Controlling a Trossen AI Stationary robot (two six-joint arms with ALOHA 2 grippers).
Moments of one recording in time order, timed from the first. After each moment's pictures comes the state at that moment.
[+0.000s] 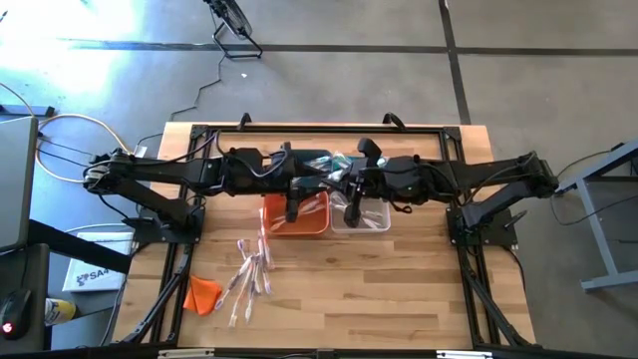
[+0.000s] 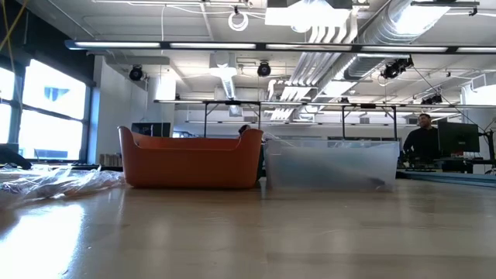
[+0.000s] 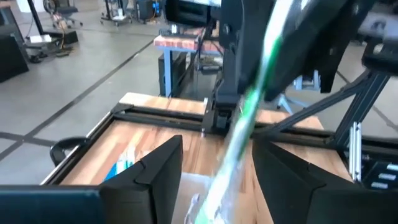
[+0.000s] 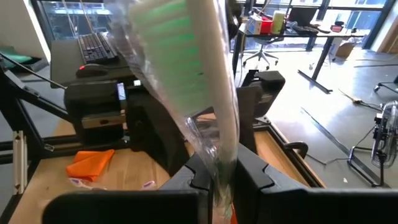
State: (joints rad) left arm -0.05 1.28 1.22 -0.07 -0.19 -0.09; right arm 0.16 1.45 1.50 -0.29 0.39 0.07
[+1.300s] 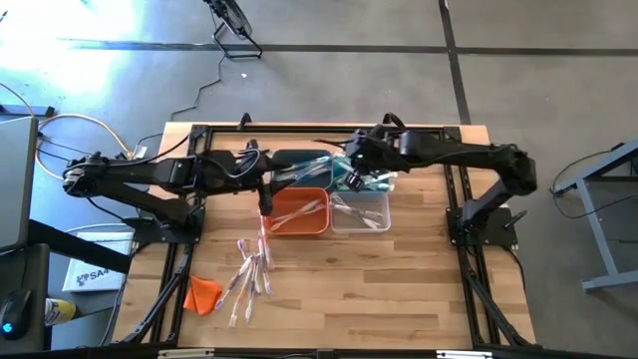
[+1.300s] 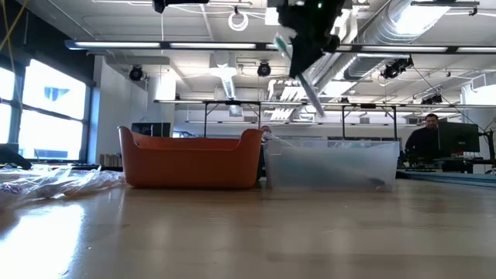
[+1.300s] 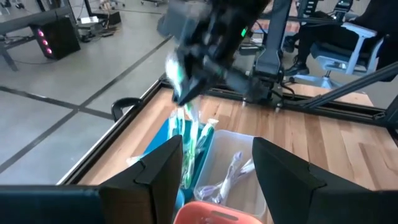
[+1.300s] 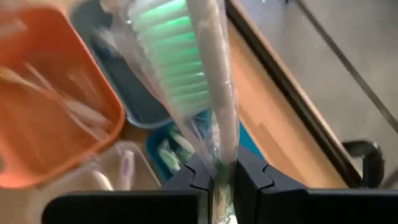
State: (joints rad) left arm -0.05 1.04 1.05 -0.24 -0.35 -0.11; right arm -0.18 1.58 1.50 -0.90 0.36 0.26
